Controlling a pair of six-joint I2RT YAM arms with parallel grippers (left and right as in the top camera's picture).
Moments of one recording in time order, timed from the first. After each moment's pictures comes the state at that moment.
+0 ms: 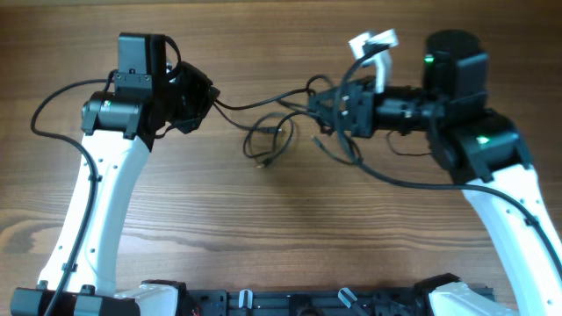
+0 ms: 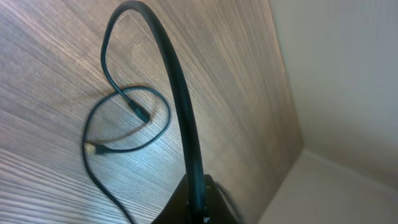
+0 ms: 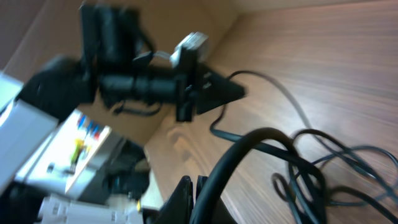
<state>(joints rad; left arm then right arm) -0.11 1.46 1.38 -0.84 0.34 -1.09 0.27 1.29 1.35 -0.56 -0.91 0.40</state>
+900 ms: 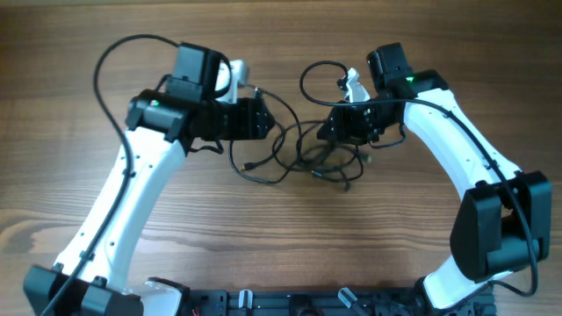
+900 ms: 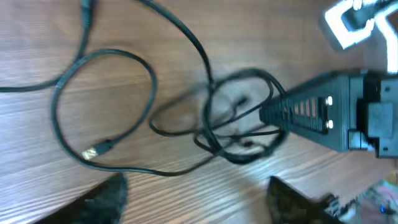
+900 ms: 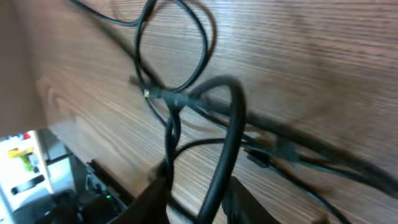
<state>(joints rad) -0.33 1.50 1.38 -0.96 0.37 -0.33 0.25 1.80 1.35 -0.92 -0.64 0.23</state>
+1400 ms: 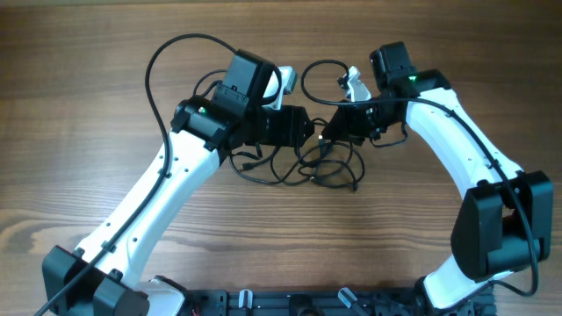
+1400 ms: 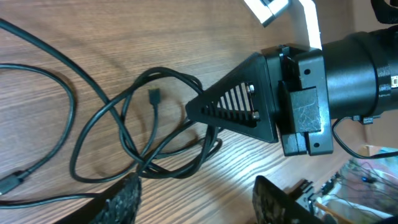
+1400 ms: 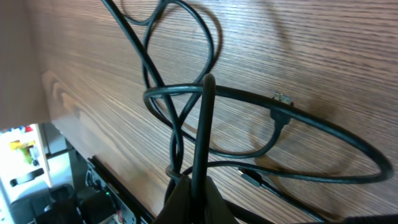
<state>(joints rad) -0.51 1.55 1.38 -0.81 0.40 -0.42 0.24 1.80 1.35 -0.91 -0.68 0.18</state>
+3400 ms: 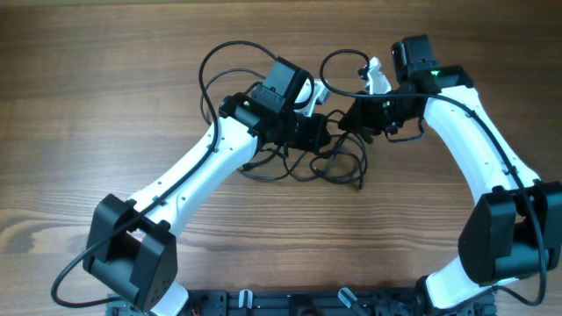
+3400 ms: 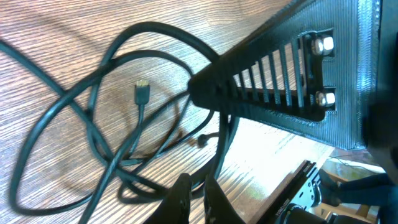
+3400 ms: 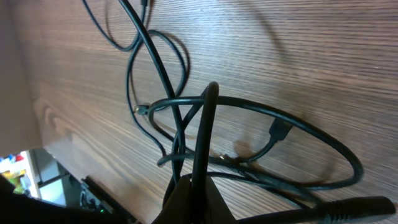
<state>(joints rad) -0.60 1.74 1.38 -0.68 0.49 -0.37 0.16 1.76 1.38 -0.95 -0.61 0.20</state>
